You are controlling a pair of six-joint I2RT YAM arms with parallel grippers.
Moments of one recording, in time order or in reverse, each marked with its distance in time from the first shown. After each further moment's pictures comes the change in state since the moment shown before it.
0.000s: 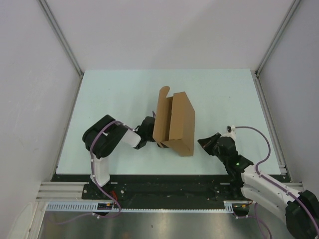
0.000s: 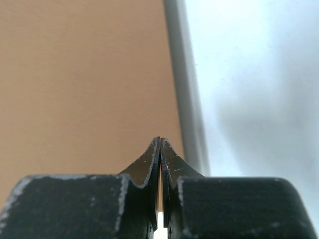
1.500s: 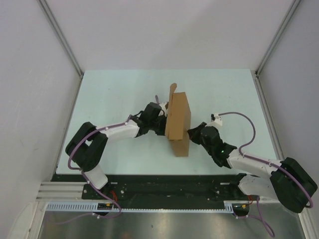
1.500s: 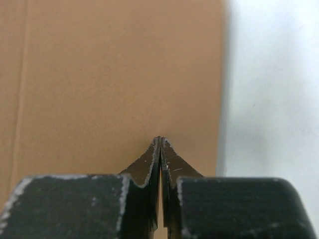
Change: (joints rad) left arm -0.043 -0.265 0.265 -0.675 -0.309 0.323; right arm 0.154 0.409 0.224 0.190 0.173 -0.175
